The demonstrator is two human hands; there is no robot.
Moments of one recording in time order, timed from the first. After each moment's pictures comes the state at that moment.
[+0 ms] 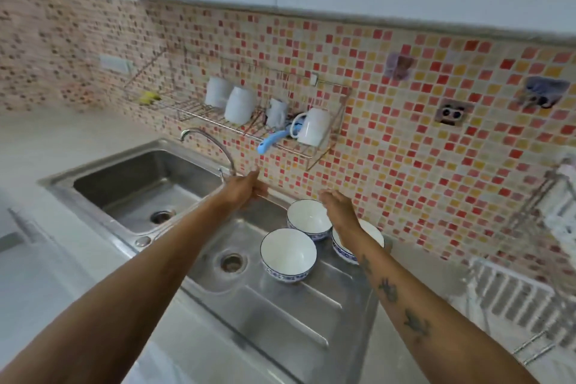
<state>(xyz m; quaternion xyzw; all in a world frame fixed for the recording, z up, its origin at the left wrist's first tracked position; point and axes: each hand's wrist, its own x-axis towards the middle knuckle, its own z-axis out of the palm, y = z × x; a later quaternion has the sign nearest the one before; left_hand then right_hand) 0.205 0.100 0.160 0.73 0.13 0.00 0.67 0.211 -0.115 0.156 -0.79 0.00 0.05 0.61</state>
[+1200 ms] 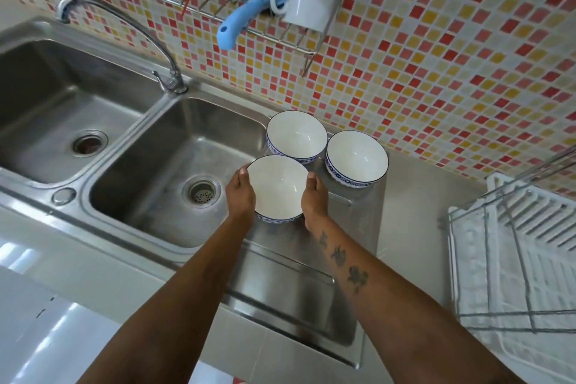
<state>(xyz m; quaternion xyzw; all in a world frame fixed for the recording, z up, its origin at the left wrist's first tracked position) 0.249 0.049 -0.055 0.65 0.28 0.06 0.71 0.254 -0.069 -0.038 -0.73 0.26 0.01 0.63</state>
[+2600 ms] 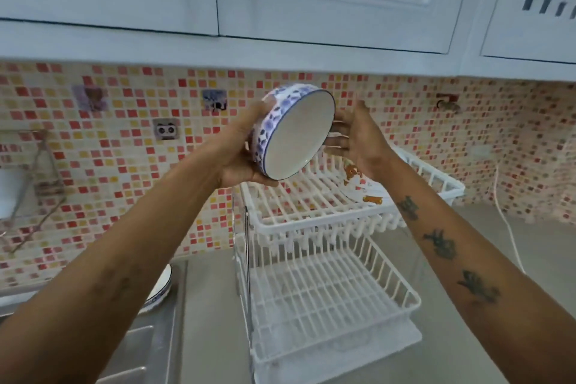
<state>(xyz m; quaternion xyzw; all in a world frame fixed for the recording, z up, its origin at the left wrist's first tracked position) 0.114 -0.306 0.353 0.61 -0.31 -0.32 0.65 0.007 -0.497 0.355 -0.73 0.10 -0.29 0.61</state>
